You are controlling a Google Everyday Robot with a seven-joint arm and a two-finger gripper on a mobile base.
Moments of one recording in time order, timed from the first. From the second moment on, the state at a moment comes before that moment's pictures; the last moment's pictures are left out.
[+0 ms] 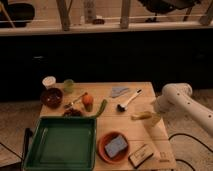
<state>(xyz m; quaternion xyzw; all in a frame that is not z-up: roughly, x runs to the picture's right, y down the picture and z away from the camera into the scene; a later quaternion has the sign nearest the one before) 0.295 0.165 0.851 -0.30 -0.05 0.17 0.94</state>
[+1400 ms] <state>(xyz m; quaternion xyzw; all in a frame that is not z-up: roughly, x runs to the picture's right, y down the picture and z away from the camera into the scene) 0.285 0.183 0.864 -0.31 -0.06 0.16 0.93</state>
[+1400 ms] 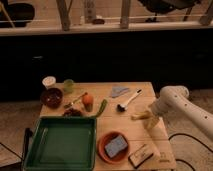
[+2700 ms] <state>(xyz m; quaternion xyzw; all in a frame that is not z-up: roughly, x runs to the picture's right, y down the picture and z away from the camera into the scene) 0.280 0.196 0.869 -0.32 -0.07 0.17 0.93</state>
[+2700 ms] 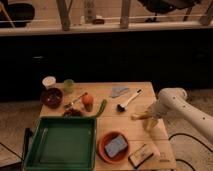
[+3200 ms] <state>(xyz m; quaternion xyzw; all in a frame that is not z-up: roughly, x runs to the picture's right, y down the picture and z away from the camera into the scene) 0.278 0.200 0.870 -0.32 -0.07 0.17 0.93</state>
